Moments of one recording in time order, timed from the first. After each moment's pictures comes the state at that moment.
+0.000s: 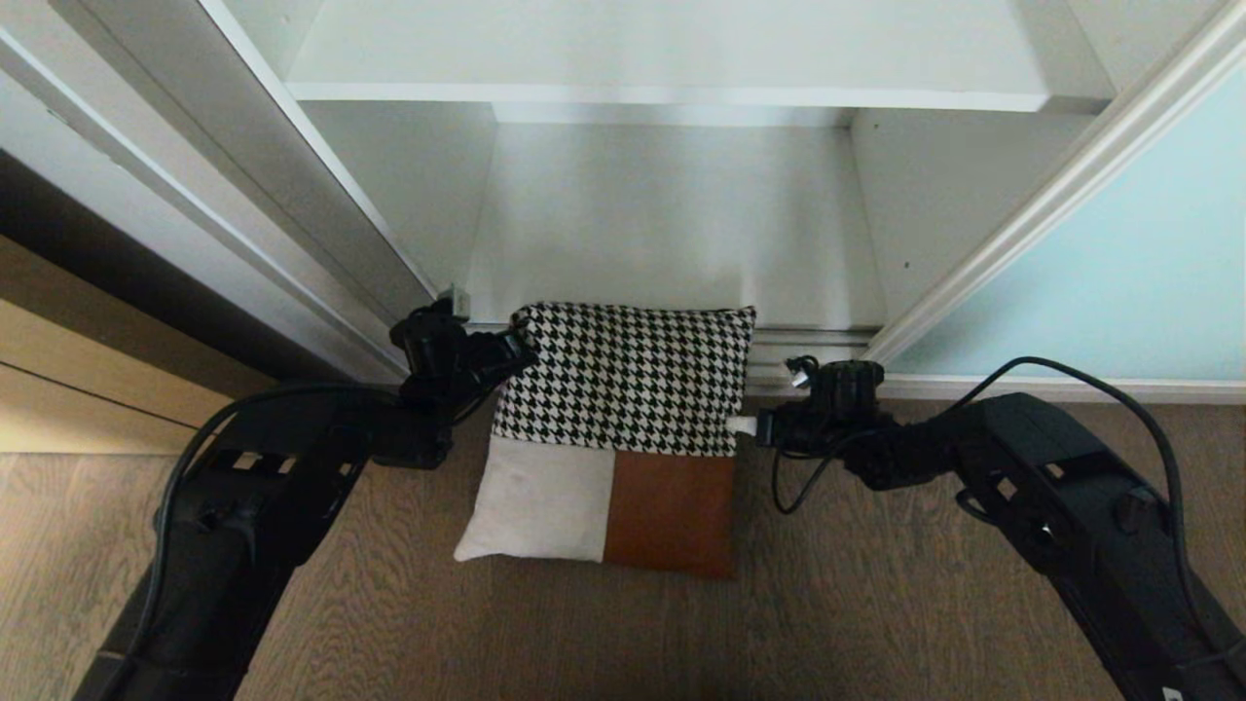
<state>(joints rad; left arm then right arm) -0.12 2.72 -1.93 -0.93 -0.31 -0.46 0.20 2.75 -1.93 -0.53 0.65 0.34</state>
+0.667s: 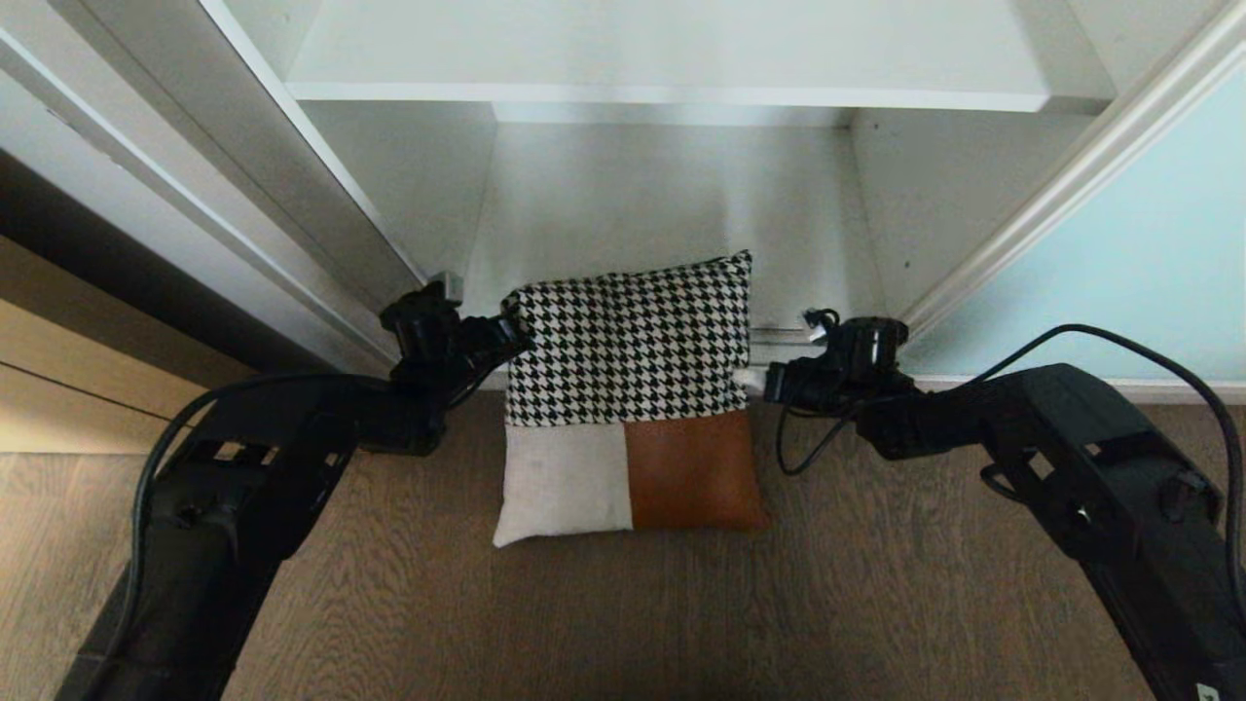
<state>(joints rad) -0.12 2.66 -1.93 -0.88 -0.31 -0.46 0.19 2.64 -1.93 -0.58 0.65 0.41</state>
